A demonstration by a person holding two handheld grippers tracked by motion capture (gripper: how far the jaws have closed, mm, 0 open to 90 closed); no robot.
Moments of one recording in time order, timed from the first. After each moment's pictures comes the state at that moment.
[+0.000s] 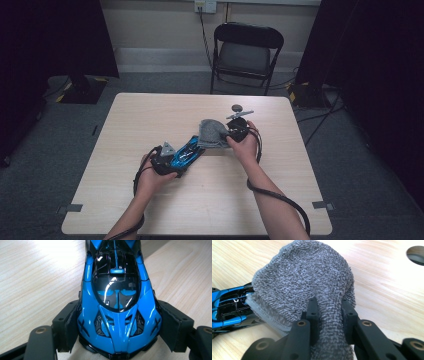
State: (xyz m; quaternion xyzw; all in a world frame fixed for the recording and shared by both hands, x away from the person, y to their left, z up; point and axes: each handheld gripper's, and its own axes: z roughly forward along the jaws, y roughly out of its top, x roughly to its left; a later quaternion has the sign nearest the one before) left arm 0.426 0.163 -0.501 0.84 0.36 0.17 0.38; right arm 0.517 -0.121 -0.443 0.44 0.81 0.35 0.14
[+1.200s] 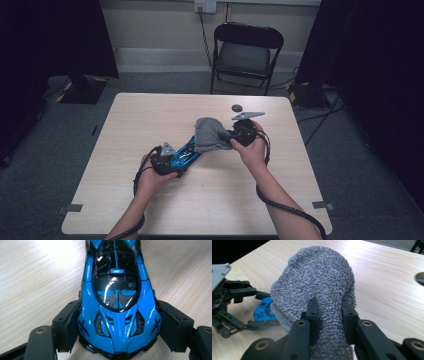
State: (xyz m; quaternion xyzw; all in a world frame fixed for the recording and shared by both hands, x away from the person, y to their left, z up) left arm 0.427 0.163 -0.501 0.84 0.36 0.17 0.38; right arm 0.473 -0.125 -0.403 0.39 0.81 0.43 0.12
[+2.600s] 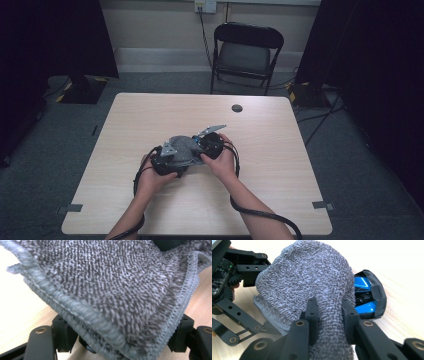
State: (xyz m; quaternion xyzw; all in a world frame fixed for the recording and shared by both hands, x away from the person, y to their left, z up) left arm 0.426 0.163 -0.501 0.84 0.36 0.17 0.38; right arm 0.464 -0.041 -0.450 0.35 0.85 0.39 0.08
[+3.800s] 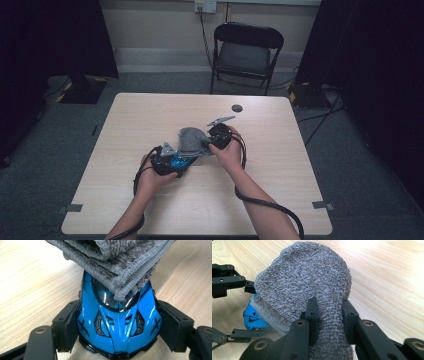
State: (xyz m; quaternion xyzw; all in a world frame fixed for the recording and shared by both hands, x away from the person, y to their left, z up) left arm 0.426 0.163 -0.501 0.84 0.36 0.17 0.38; right arm 0.491 -0.065 -0.443 0.39 0.84 0.37 0.10
